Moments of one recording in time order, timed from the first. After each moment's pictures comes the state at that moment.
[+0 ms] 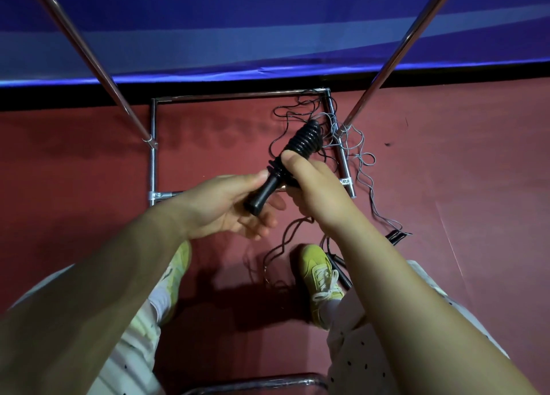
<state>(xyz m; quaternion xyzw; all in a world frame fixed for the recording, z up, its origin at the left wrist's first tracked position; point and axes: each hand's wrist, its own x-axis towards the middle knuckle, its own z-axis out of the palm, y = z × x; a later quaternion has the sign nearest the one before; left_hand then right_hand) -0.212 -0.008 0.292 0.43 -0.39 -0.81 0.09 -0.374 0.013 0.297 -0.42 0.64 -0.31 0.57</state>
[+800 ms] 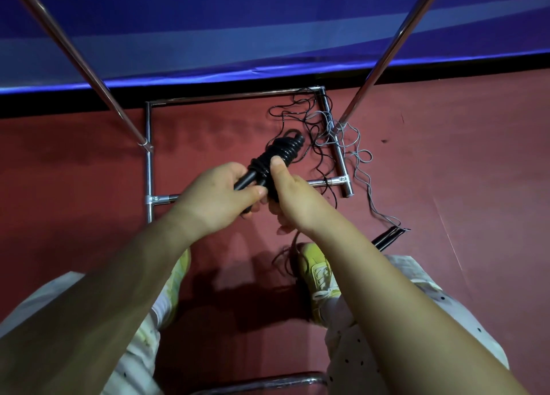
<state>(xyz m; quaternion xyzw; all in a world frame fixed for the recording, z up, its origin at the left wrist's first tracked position) -0.216 -0.012 0.281 0.55 -0.61 -0.55 0.15 -0.360 0.014 0.285 -0.45 0.67 -0.19 0.56</state>
